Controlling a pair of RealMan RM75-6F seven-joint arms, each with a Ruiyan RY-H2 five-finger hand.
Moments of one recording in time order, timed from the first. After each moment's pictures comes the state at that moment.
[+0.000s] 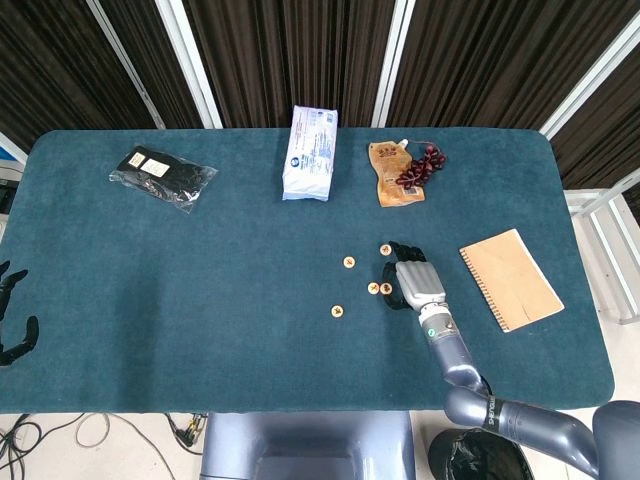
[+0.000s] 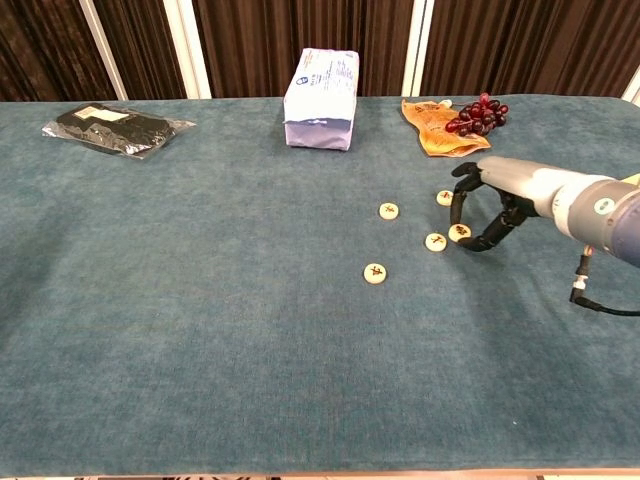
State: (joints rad) left arm -0.07 -1.07 -0.10 -1.70 1.34 1.45 -0.02; right arm 0.71 -1.65 0.28 -1.37 -0.82 0.88 -0.43
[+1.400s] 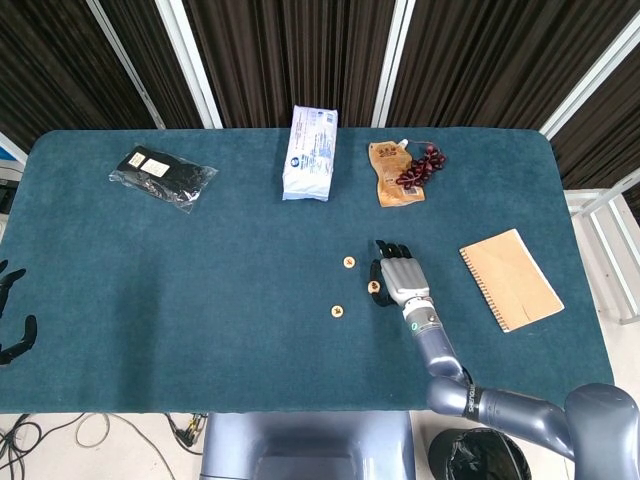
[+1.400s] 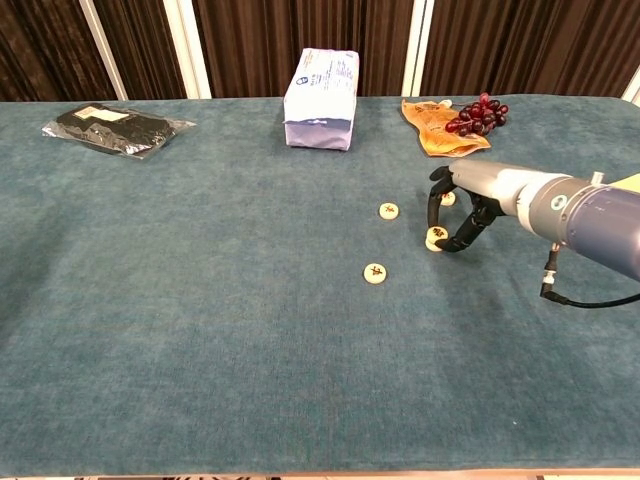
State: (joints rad) left arm -0.07 -1.07 -0.10 -1.70 1.34 1.45 -0.03; right arm 0.81 -1.70 0.25 -1.31 -0.72 0.89 -0.46
